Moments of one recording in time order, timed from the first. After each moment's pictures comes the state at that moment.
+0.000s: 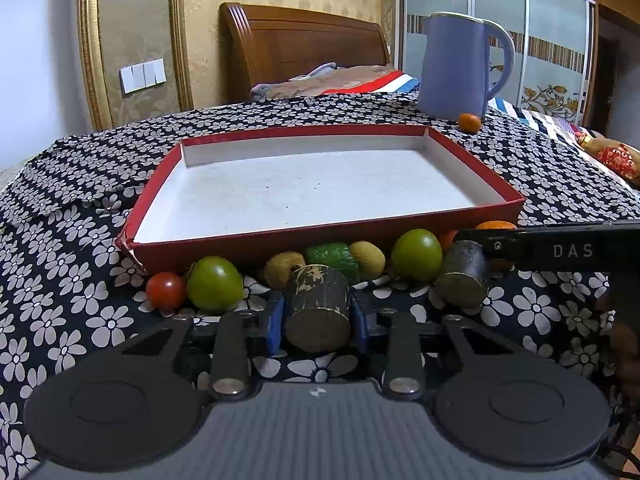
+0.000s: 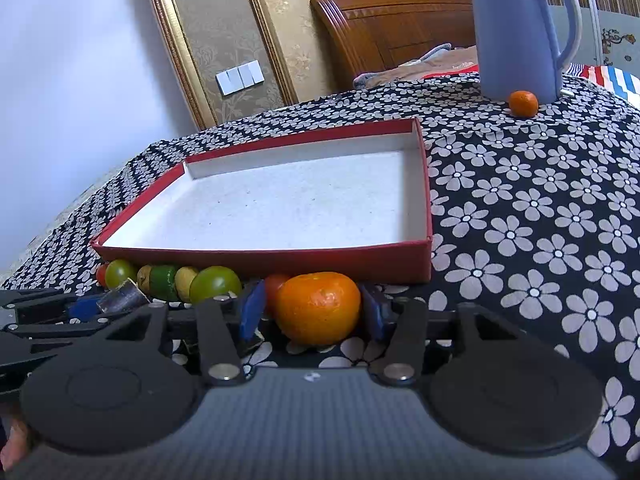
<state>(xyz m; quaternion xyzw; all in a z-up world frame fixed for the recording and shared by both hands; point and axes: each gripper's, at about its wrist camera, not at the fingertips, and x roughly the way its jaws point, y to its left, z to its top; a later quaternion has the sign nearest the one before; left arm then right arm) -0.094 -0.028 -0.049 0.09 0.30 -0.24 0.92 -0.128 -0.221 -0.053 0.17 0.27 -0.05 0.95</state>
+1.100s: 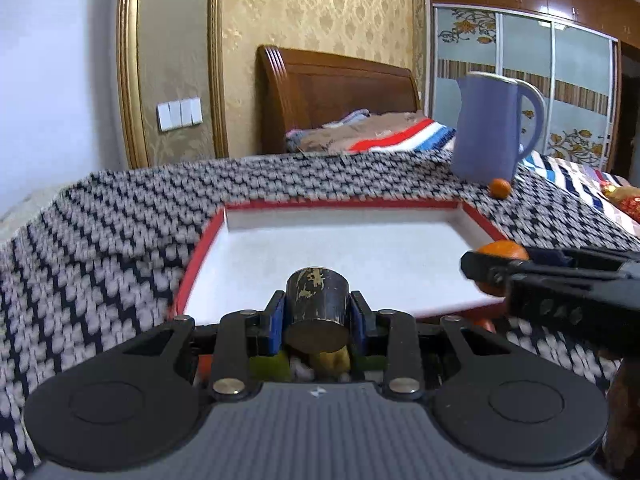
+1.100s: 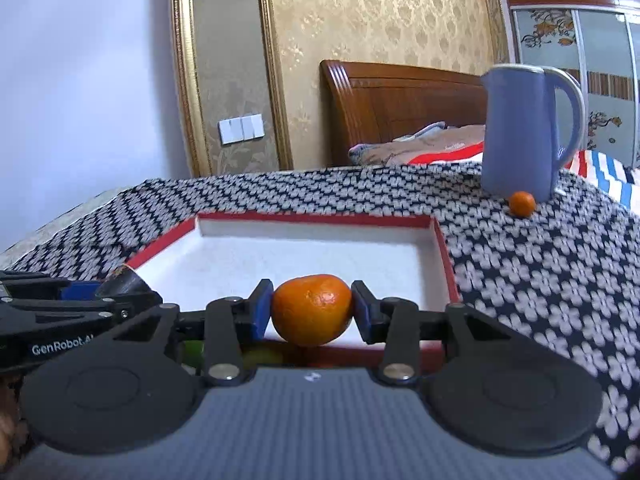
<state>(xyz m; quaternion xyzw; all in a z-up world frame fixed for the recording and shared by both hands) -0.075 -0.025 -0.006 0.06 0.24 -0.20 0.95 -0.111 -0.172 -0.008 0.08 0.19 -0.10 0.97</state>
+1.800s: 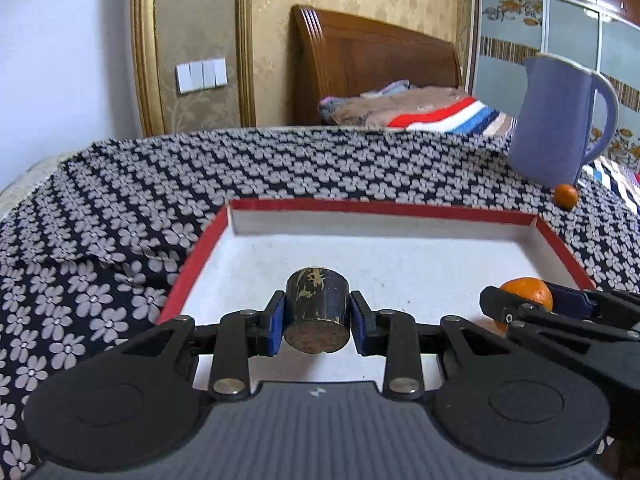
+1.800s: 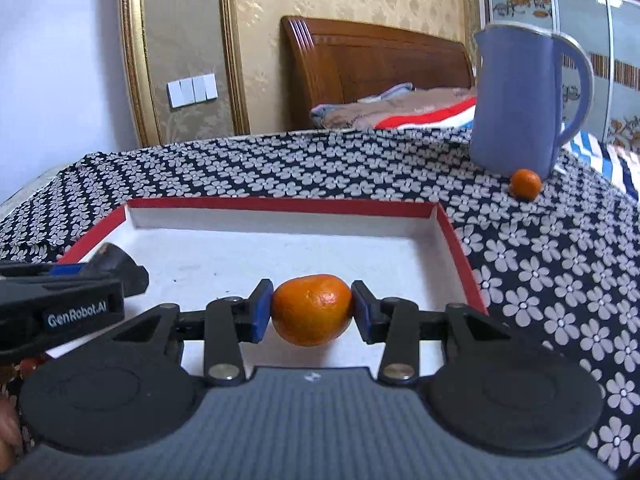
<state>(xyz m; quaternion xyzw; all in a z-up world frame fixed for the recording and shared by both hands) 0.019 -0.053 -0.024 0.05 0.30 -0.15 0.94 -0.022 -0.191 -0.030 0.10 0.26 -0.16 0.95</state>
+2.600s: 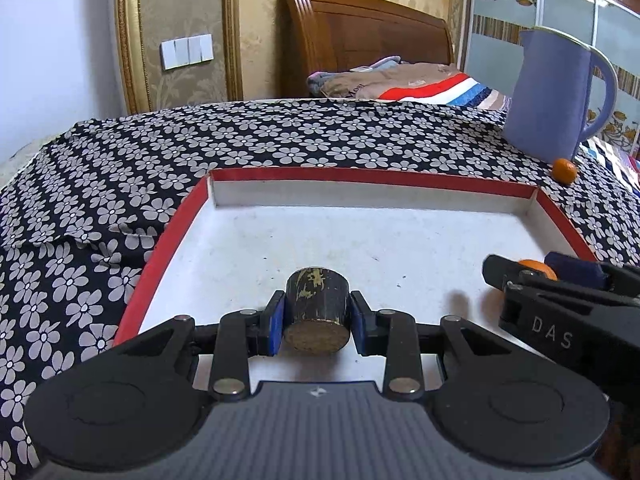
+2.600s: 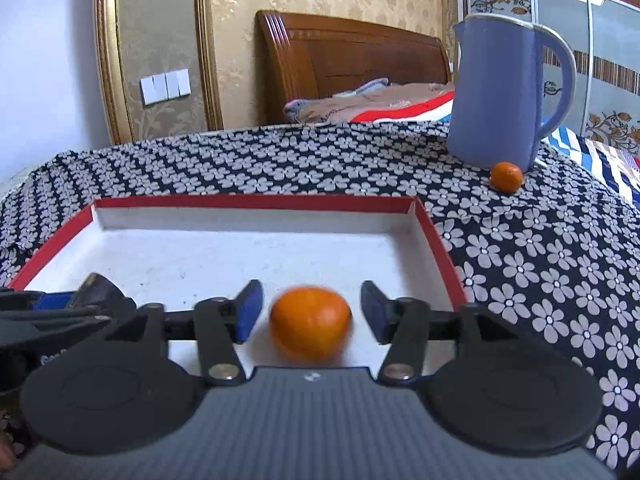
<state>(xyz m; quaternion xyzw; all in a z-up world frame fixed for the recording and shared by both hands) 0.027 -0.059 -0.038 0.05 0.33 -0.16 0.93 -0.014 -0.197 -0.034 0.09 0.26 -0.20 0.94</state>
